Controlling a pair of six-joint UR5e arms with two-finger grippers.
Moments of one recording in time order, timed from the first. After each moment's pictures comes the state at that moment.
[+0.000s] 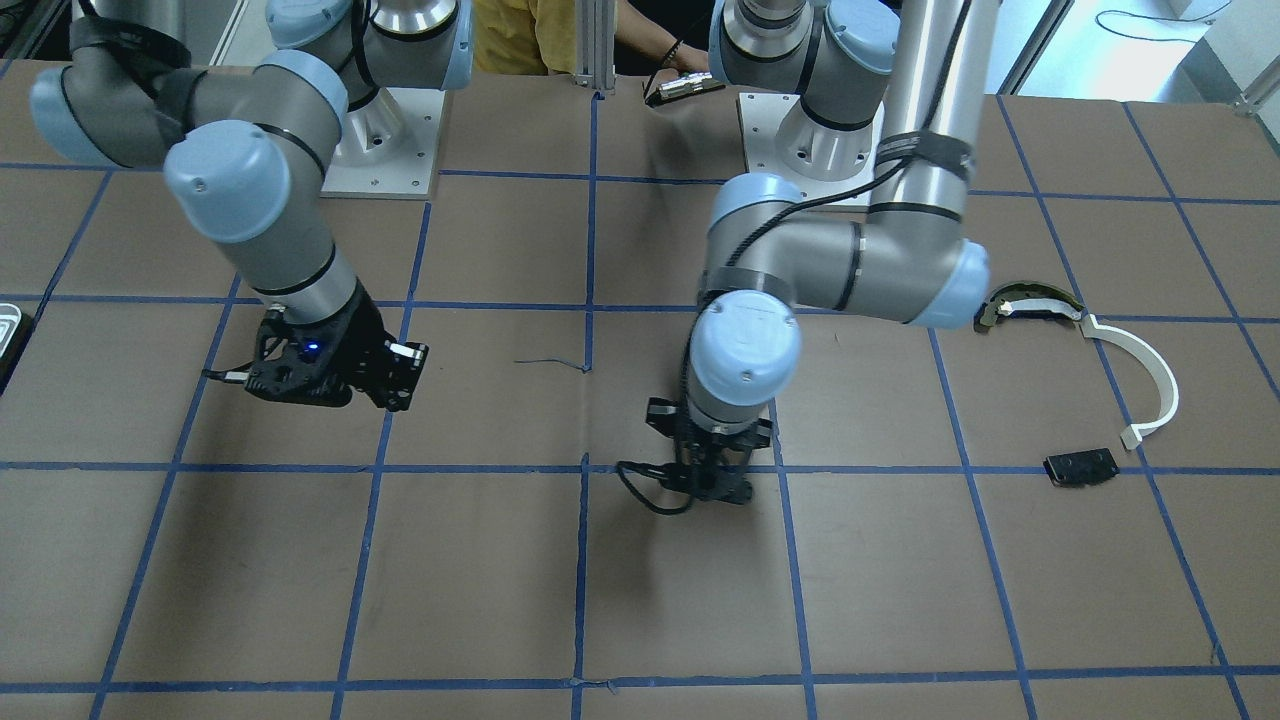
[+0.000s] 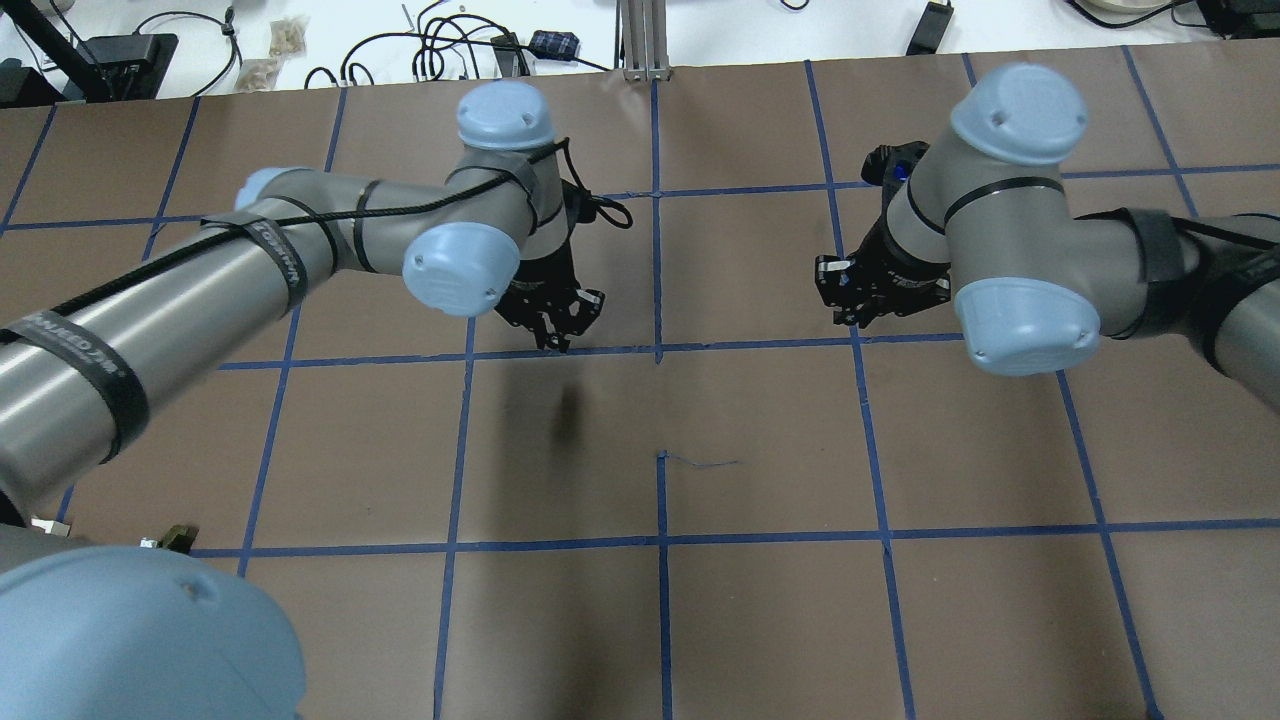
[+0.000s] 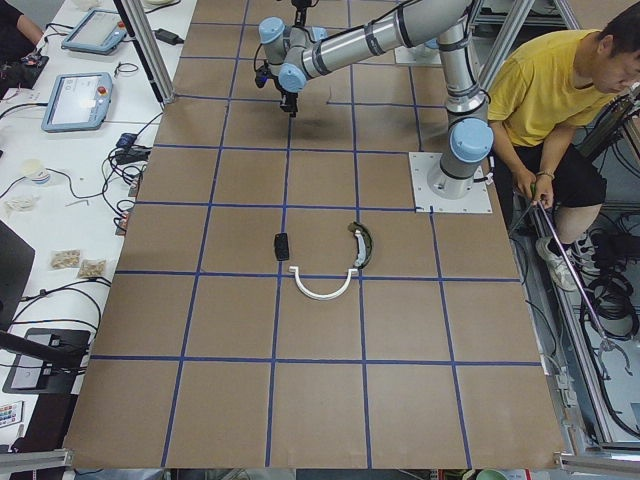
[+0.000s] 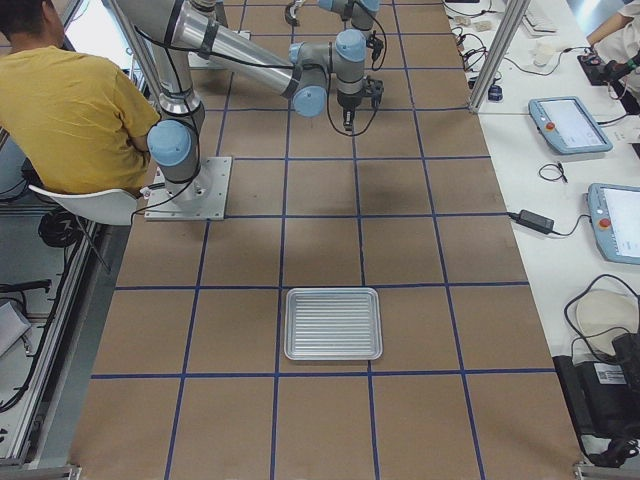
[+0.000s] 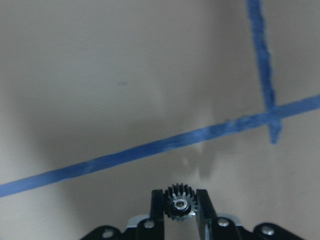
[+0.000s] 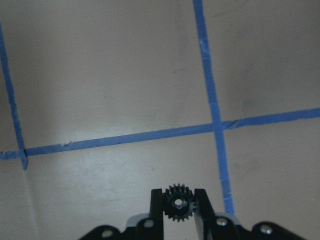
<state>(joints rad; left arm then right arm) -1.73 -2.03 -1.62 -1.25 1.57 0.05 1.60 -1.42 1.97 -2.22 -1.44 0.20</state>
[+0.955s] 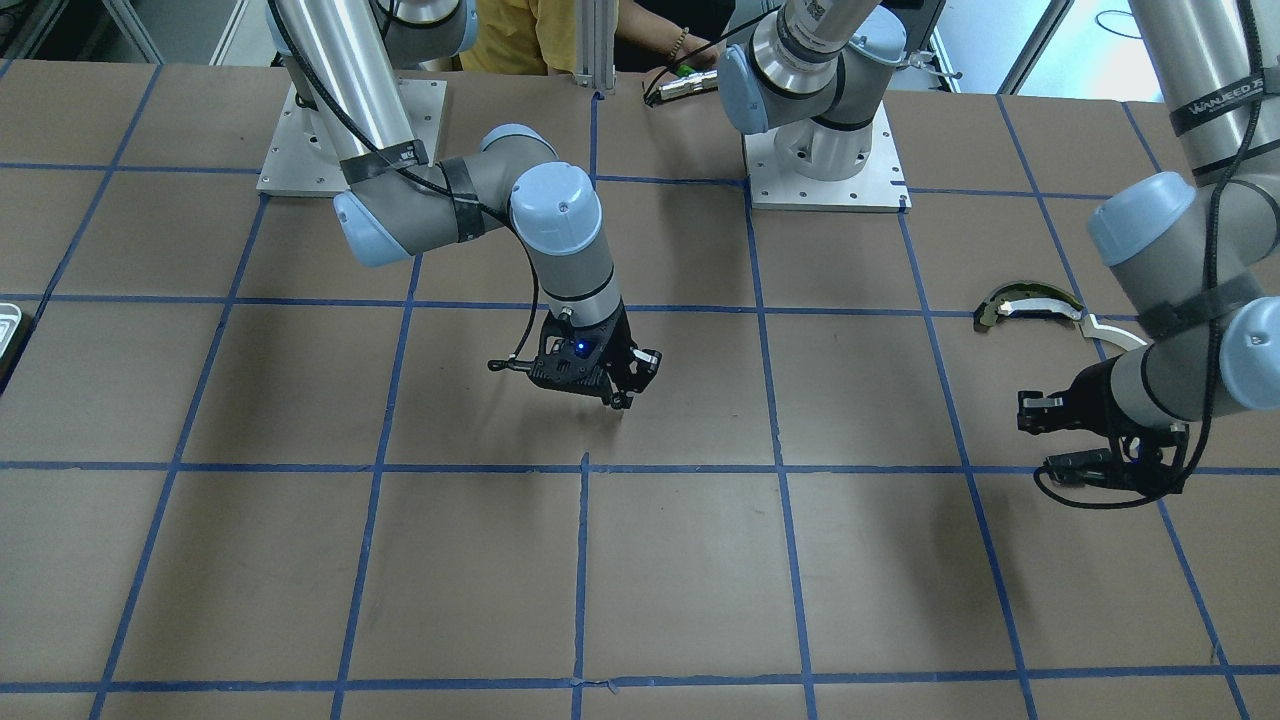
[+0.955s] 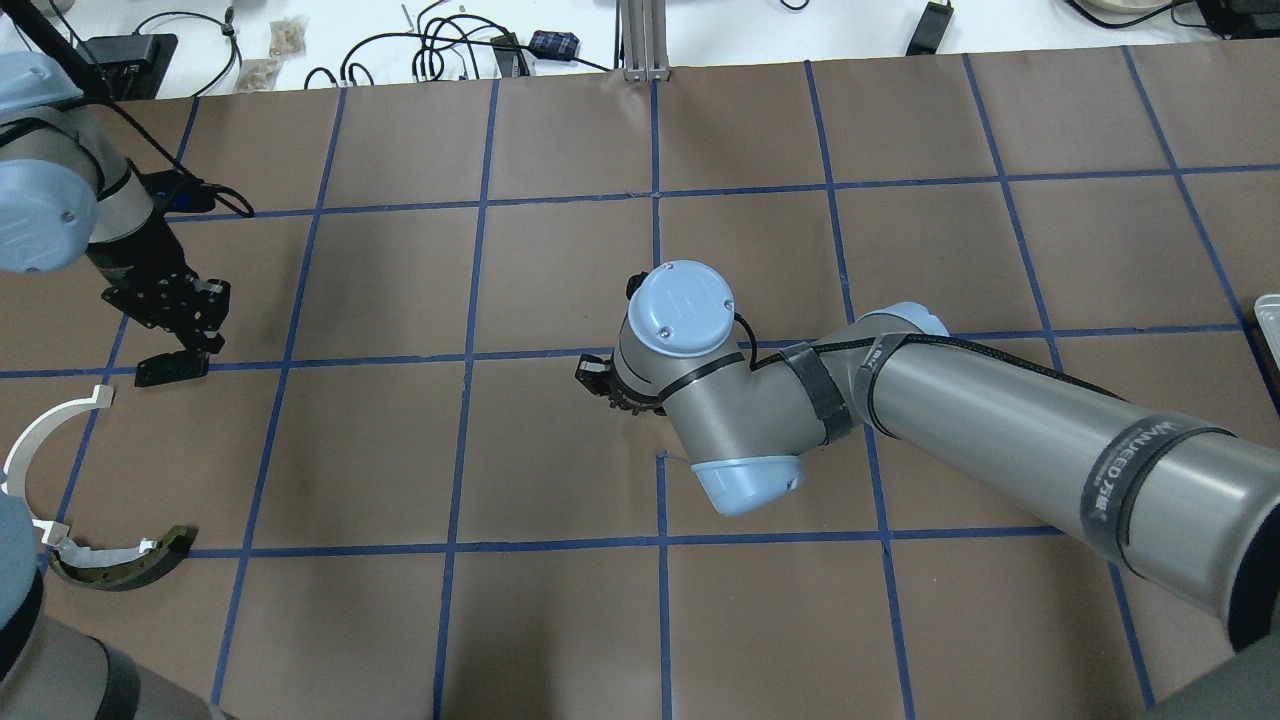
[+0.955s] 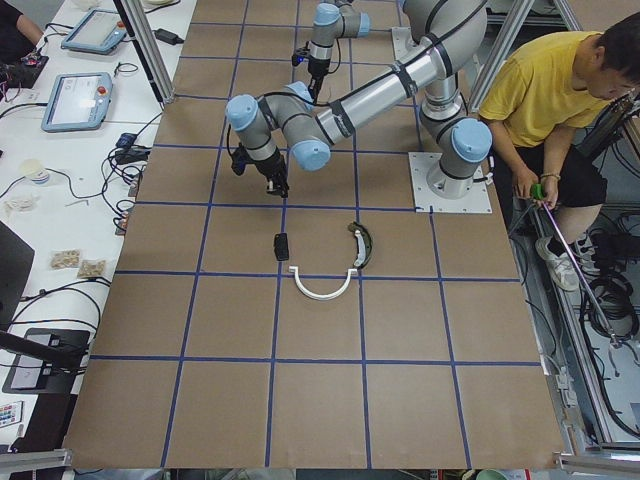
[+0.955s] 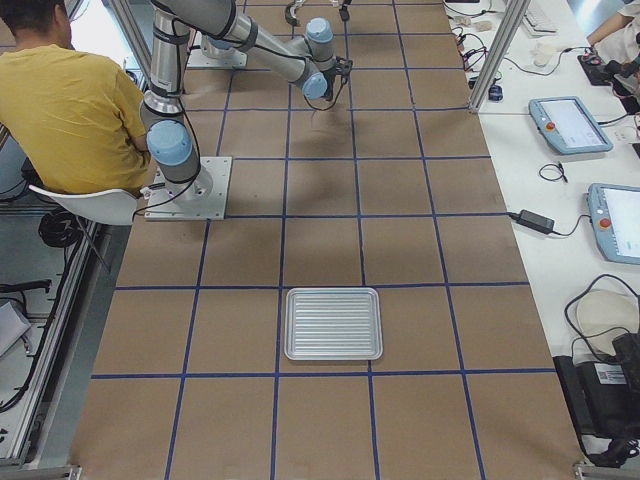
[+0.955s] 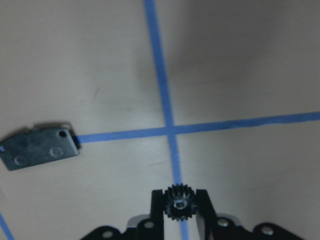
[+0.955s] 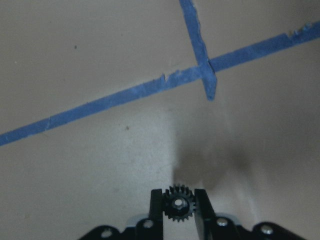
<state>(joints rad) -1.10 -1.96 -1.67 -1.32 1.72 0.53 2.01 -1.14 1.95 -2.62 -1.44 0.74</state>
